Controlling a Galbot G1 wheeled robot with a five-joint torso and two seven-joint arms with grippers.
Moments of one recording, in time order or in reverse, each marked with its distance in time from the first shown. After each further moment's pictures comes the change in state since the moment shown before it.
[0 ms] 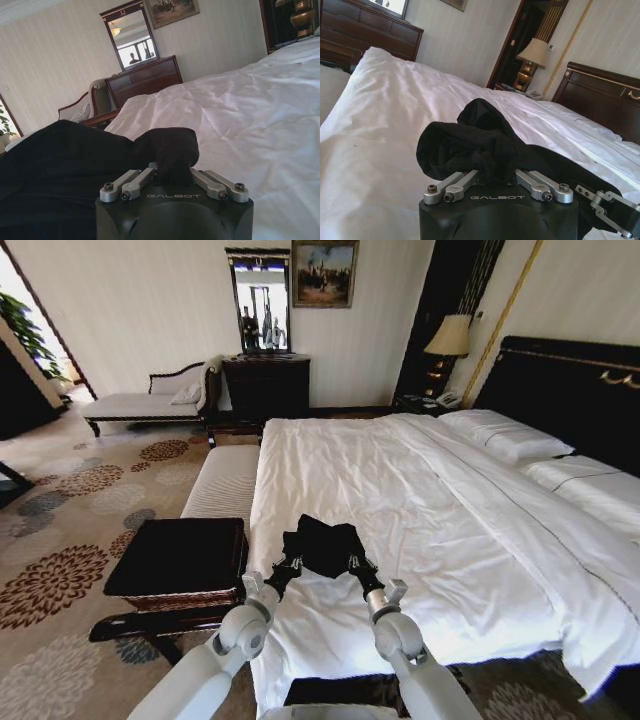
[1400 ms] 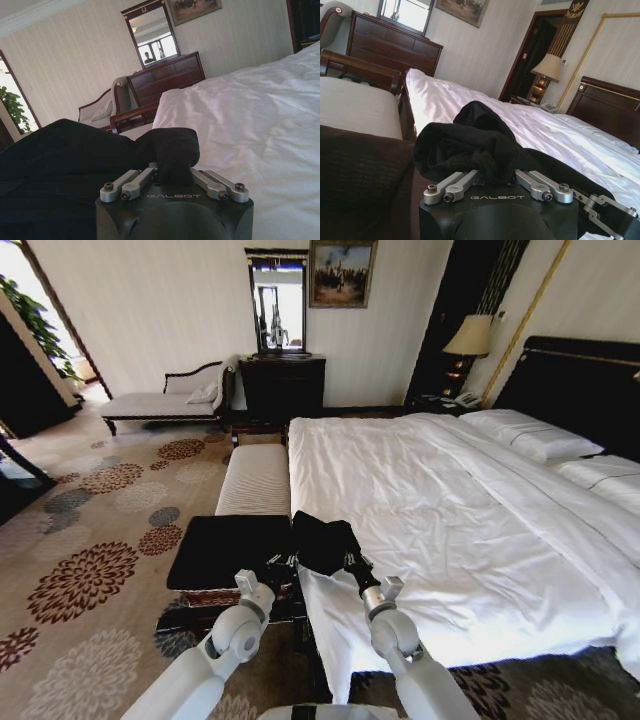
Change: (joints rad) left arm 0.023 0.024 -0.031 -0.051 -0.005 -0.007 -0.016; right arm 0.032 0.011 -0.034 0.008 0.001 -0.014 0.001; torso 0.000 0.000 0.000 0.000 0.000
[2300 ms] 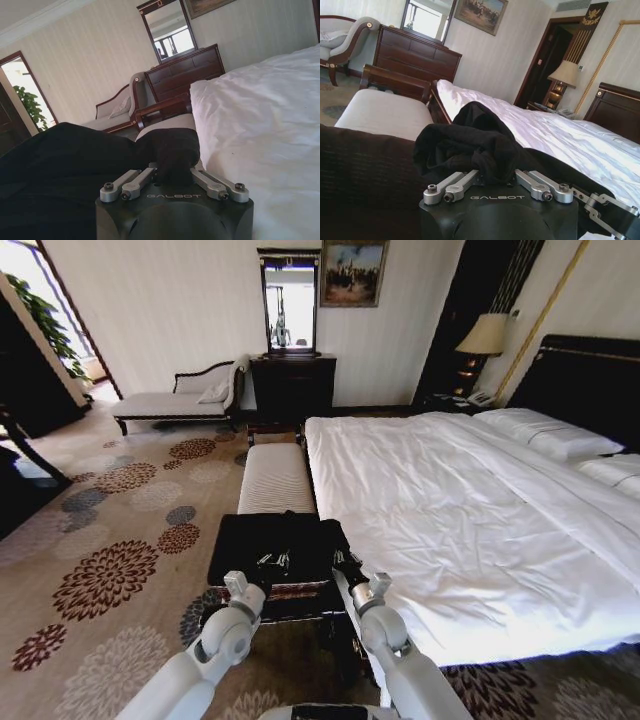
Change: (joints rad) left arm 0.061 0.025 -0.073 -0.036 -0.002 -0.004 -0.003; right arm 0.045 0.020 -0.062 -0.017 0.015 -0.003 0.010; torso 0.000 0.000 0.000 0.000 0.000
